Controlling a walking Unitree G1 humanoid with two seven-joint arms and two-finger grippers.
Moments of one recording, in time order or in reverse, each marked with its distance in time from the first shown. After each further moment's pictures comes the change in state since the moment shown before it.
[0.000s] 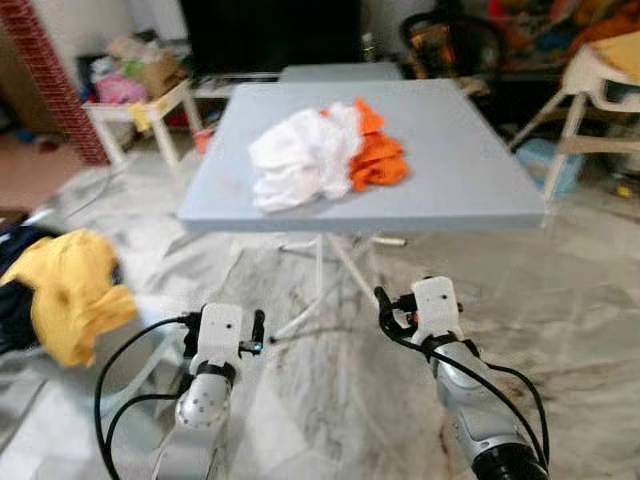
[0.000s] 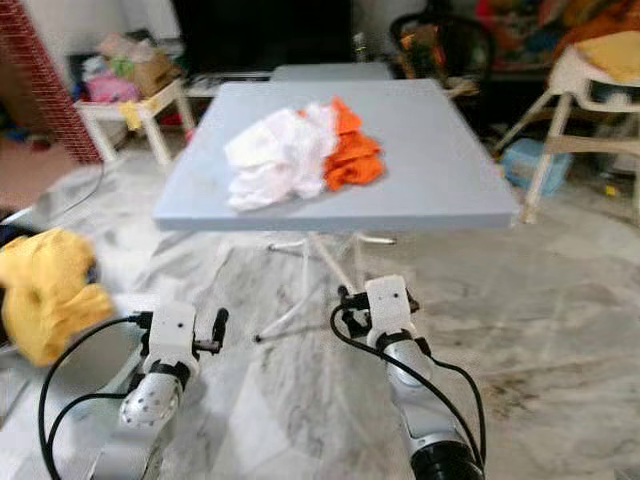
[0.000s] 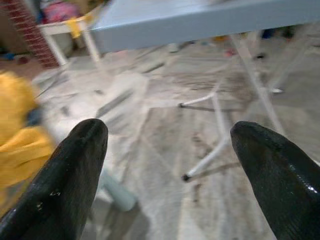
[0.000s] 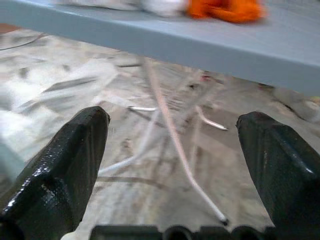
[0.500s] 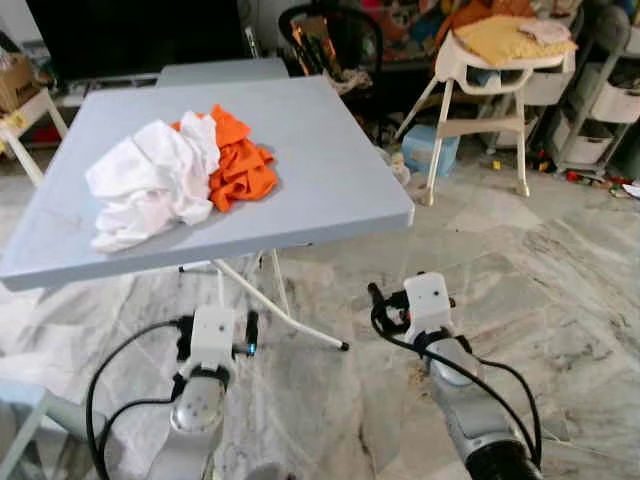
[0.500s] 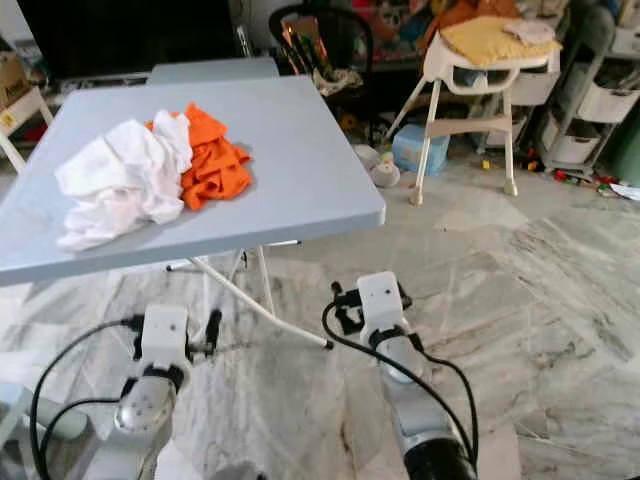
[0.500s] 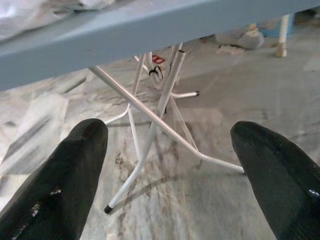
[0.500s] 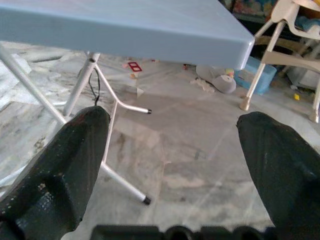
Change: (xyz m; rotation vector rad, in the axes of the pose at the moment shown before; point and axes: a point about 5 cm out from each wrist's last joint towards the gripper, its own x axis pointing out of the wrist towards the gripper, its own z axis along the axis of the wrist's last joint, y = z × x) left arm -0.001 0.003 -0.003 -0.005 0.010 0.010; right arm 0.002 0.005 0.003 -0.025 -0.010 0.001
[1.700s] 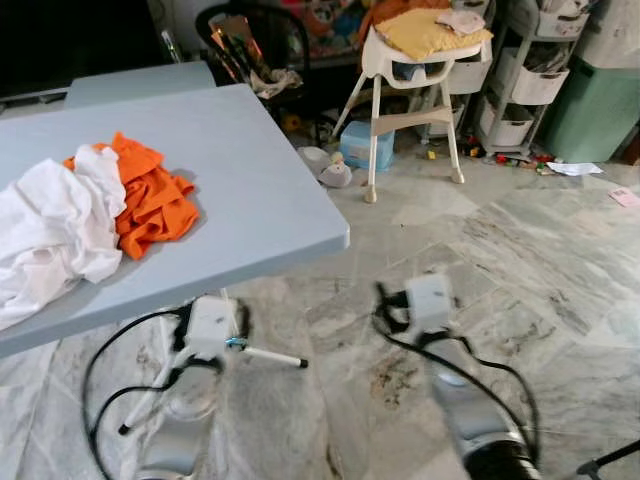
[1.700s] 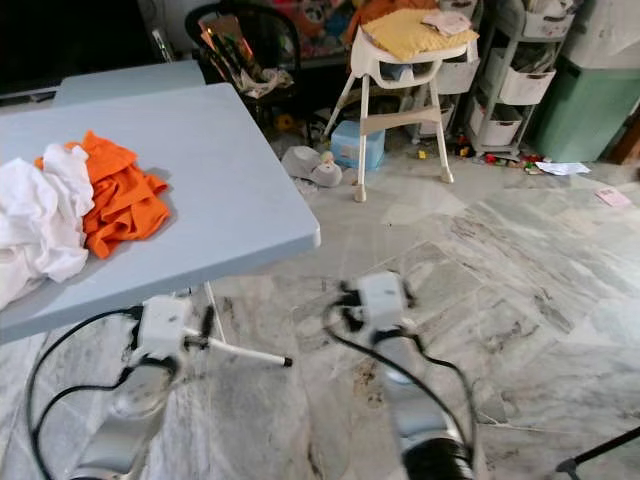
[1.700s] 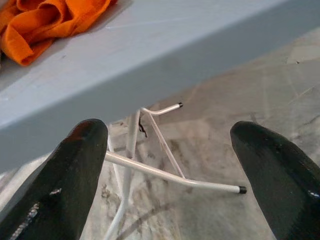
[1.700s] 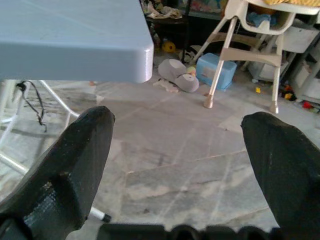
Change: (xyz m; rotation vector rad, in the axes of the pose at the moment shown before) left arm 0.008 0.015 -0.010 0.057 0.046 0.035; right arm 0.003 0.008 0.006 -0.026 -0.028 -0.013
